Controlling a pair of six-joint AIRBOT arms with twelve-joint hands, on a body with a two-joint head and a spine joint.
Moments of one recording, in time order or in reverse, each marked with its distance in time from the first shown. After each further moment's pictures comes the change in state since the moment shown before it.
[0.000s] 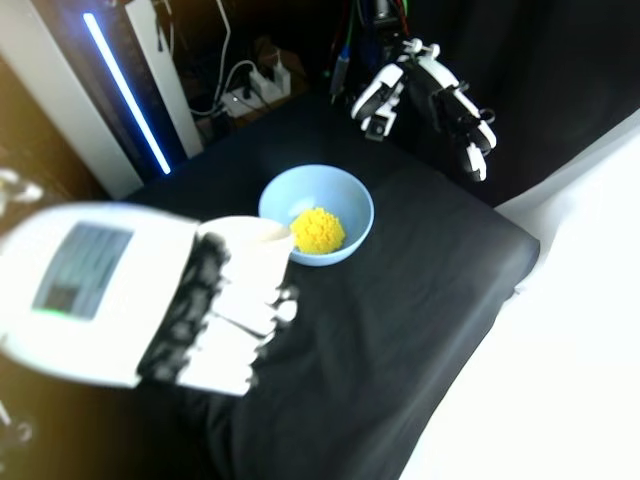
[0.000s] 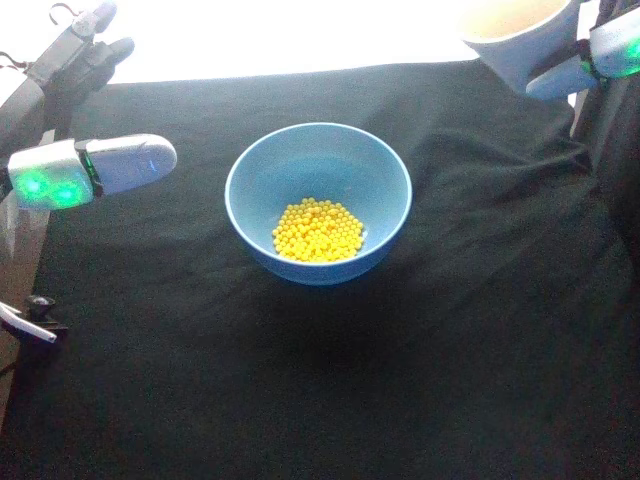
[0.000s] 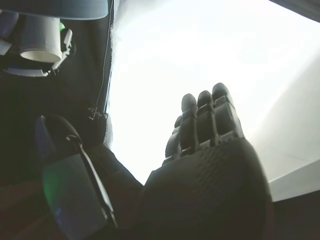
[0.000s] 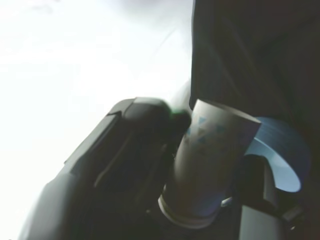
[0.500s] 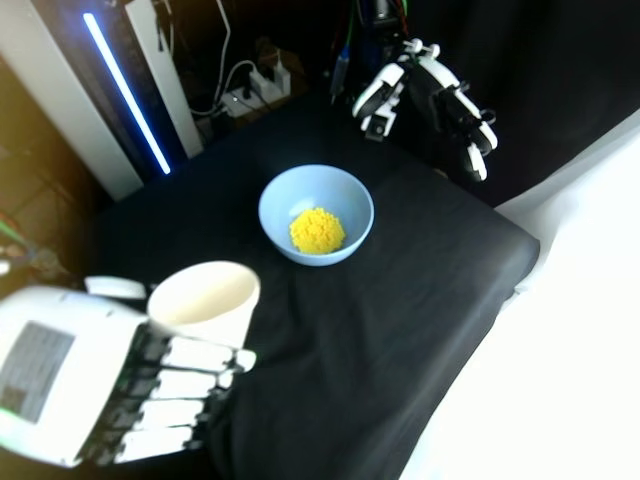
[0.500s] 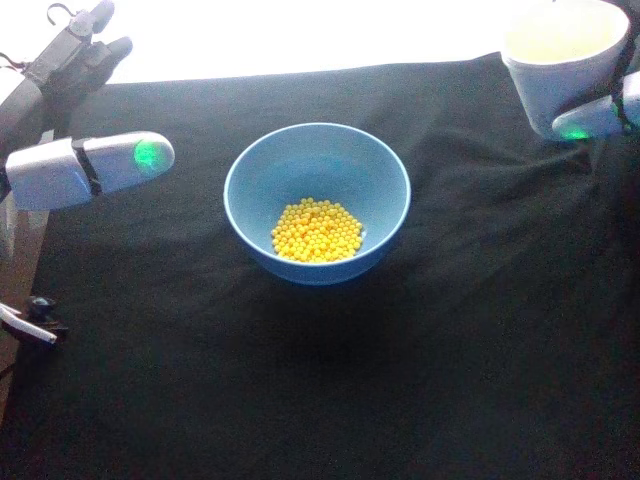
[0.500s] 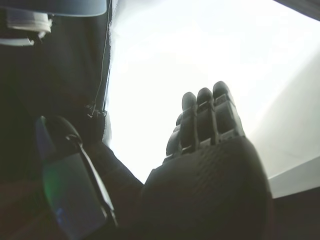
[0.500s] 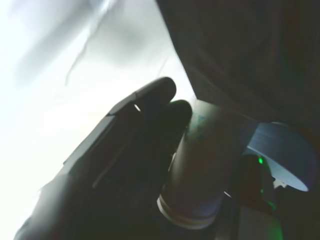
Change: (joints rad) left arm 0.006 -0.001 0.000 -0.005 -0.007 -0.007; right arm -0.282 -0.012 0.046 0.438 0.195 -0.049
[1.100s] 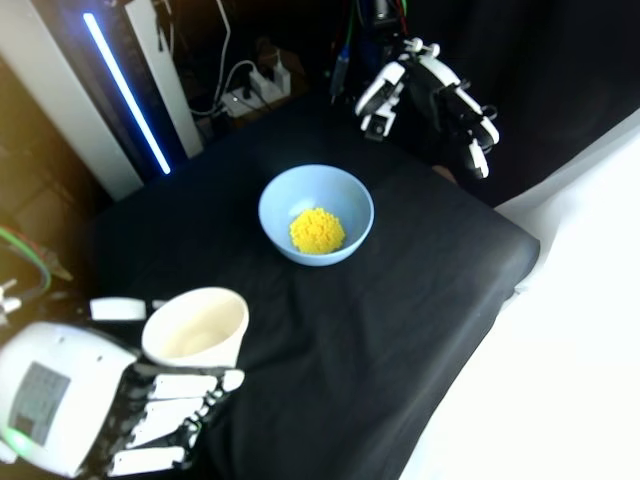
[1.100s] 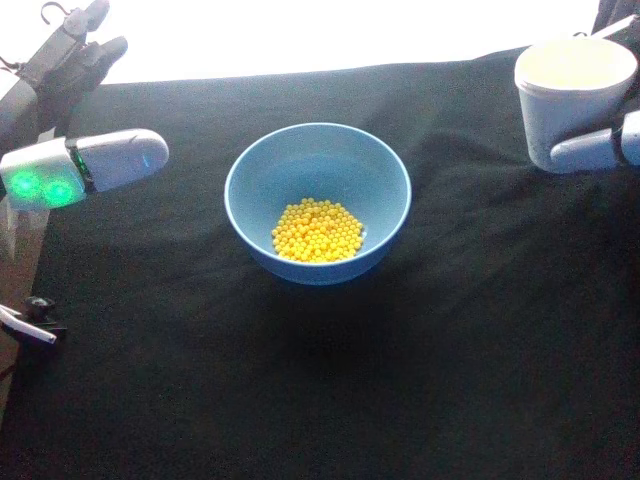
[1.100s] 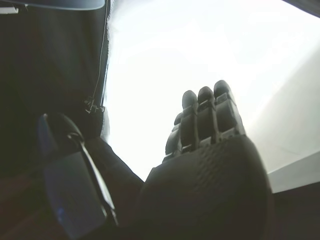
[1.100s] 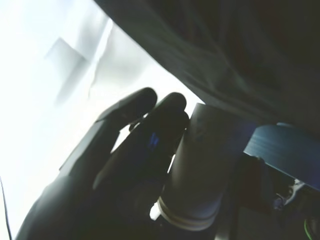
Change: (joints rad) left arm 0.010 -0.001 0.000 -0.014 -0.015 -0.010; right arm -0.163 -0.055 0.024 0.223 0.111 -0.004
